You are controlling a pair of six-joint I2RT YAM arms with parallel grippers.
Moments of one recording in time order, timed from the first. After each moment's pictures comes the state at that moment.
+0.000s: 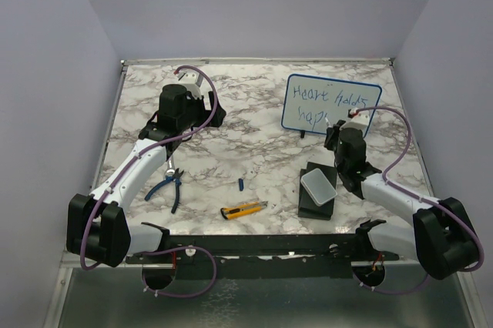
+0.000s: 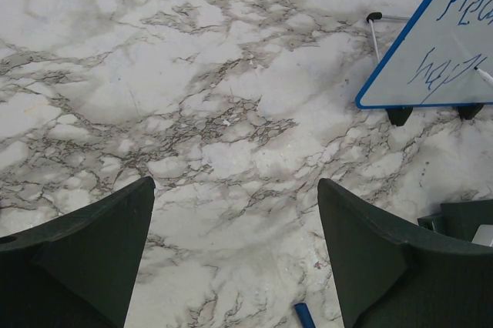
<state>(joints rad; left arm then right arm) -0.30 1.28 0.96 -0.11 0.17 -0.26 0.37 1.18 0.42 0.48 0.44 0.32</state>
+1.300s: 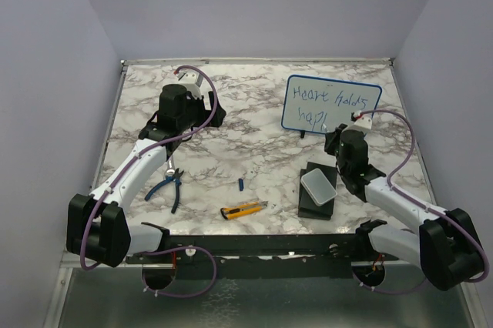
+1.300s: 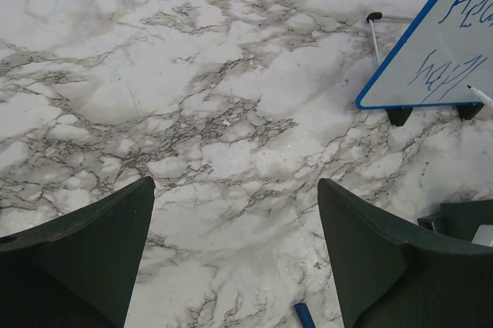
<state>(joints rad) -0.30 1.28 0.96 -0.11 0.17 -0.26 0.37 1.11 0.42 0.33 0.40 0.45</state>
